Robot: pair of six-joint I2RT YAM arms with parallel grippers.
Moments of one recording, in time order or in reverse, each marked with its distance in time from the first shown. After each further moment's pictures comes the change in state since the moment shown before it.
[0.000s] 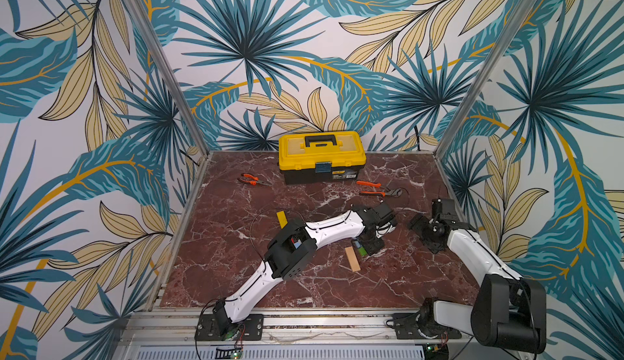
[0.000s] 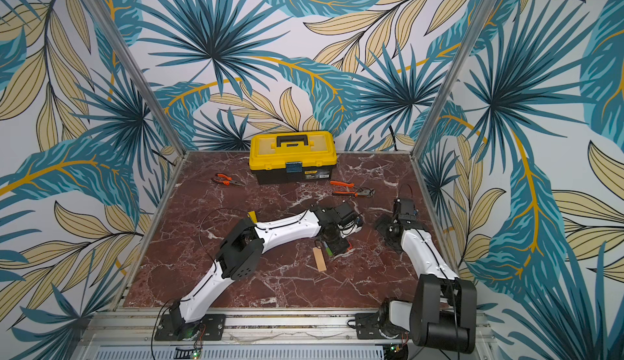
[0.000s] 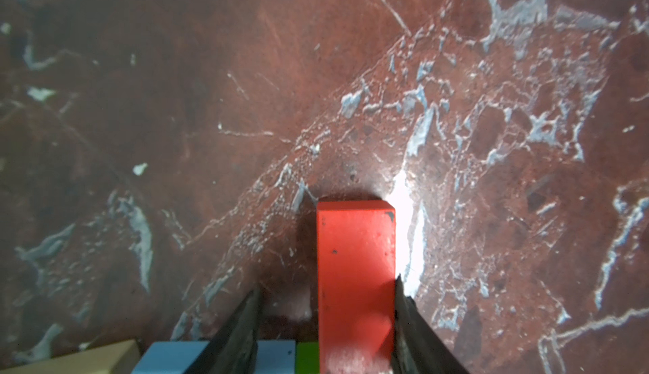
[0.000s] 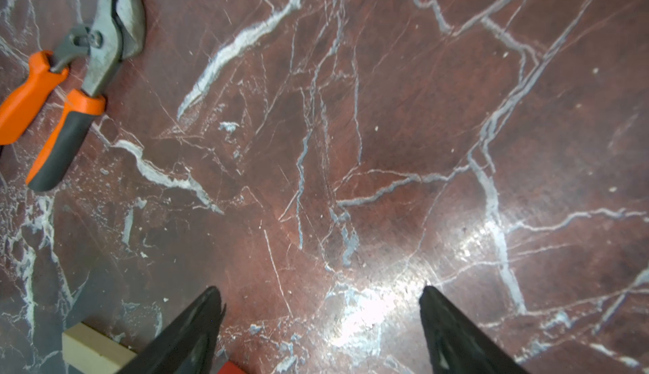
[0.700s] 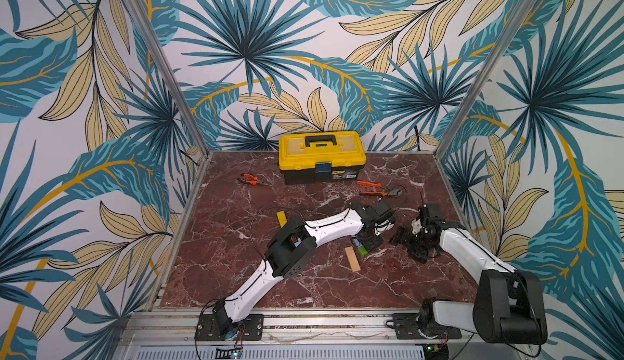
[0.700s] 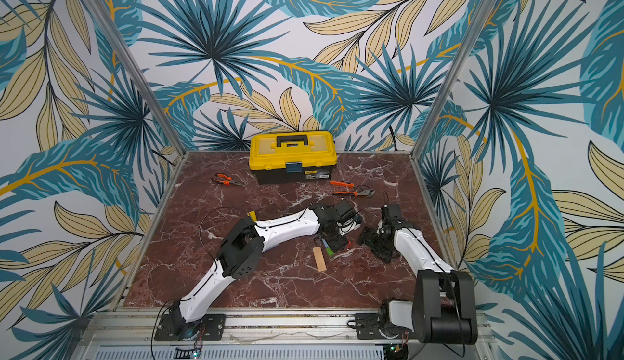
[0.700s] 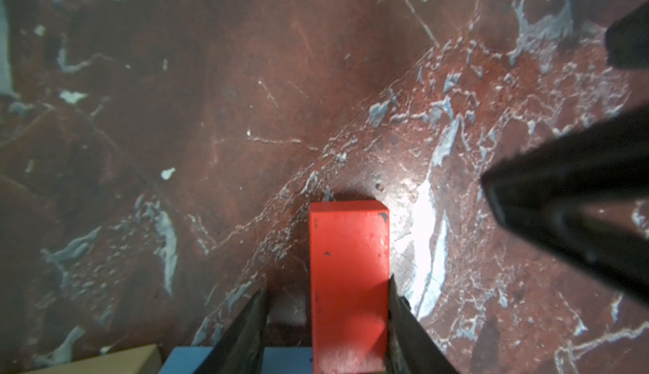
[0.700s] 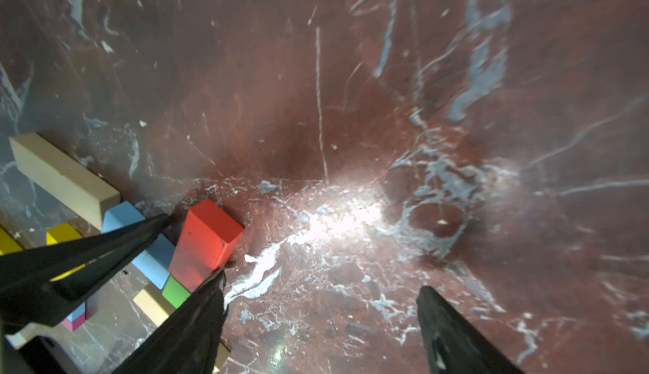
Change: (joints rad) left arm 0.011 0.005 0.006 0.000 0.000 0.000; right arm 0.114 0.047 -0.021 -0.162 -0.233 -0.159
